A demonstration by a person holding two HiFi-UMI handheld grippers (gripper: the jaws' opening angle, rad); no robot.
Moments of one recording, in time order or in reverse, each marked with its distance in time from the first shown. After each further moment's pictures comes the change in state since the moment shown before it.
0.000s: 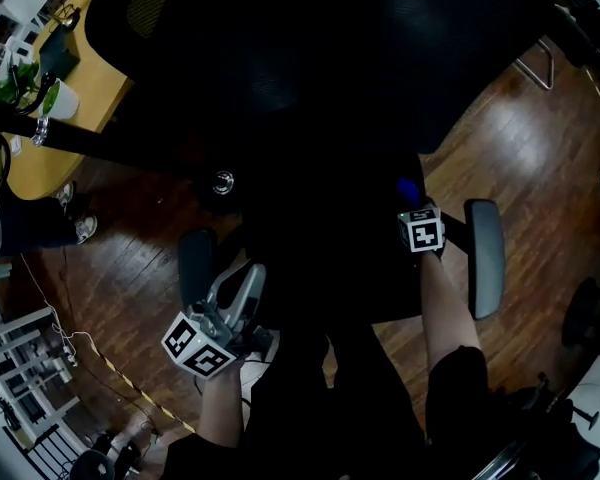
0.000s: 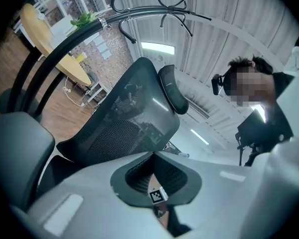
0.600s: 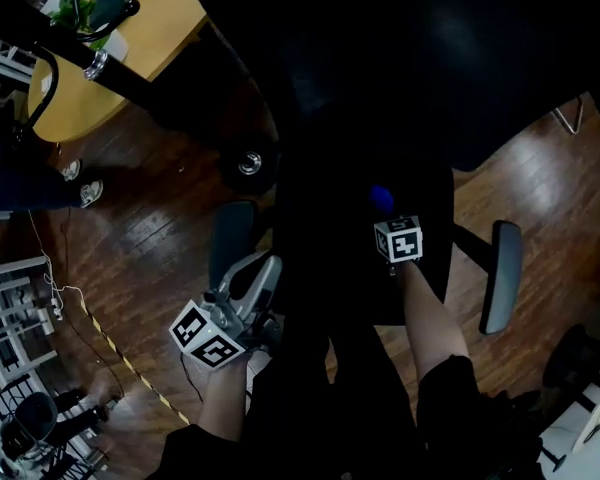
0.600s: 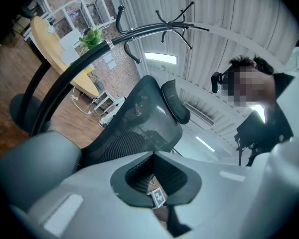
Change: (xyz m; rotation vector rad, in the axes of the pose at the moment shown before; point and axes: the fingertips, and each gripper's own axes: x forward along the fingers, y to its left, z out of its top) left arm -0.042 0.000 0.015 0.000 -0.100 0.060; right arm 0.023 0.157 0.040 -0.069 -0.075 0.284
